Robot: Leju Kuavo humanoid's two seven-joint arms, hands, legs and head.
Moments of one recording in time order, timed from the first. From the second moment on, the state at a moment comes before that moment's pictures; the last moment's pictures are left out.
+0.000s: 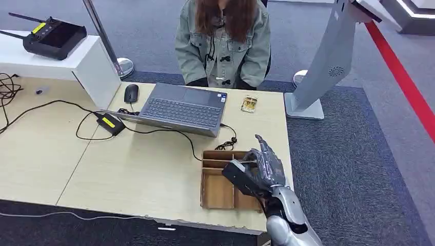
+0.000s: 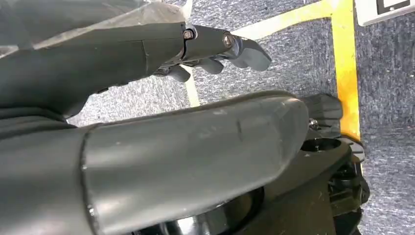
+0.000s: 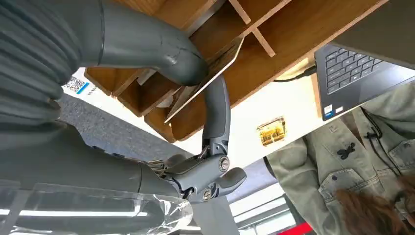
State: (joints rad) left arm -0.17 -0.28 1.48 -0.12 -1.52 -0.27 -0.22; right arm -0.22 -0.06 0.47 -1.14 0.84 -0.16 0.15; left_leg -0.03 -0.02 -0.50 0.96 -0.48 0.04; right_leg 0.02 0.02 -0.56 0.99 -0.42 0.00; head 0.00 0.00
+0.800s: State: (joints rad) left arm -0.17 -0.28 1.51 -0.12 -1.51 -0.26 -0.23; right arm -0.21 -0.08 0.46 -1.48 0.67 -0.13 0.20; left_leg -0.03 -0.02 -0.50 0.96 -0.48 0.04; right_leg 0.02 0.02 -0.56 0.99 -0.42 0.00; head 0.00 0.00
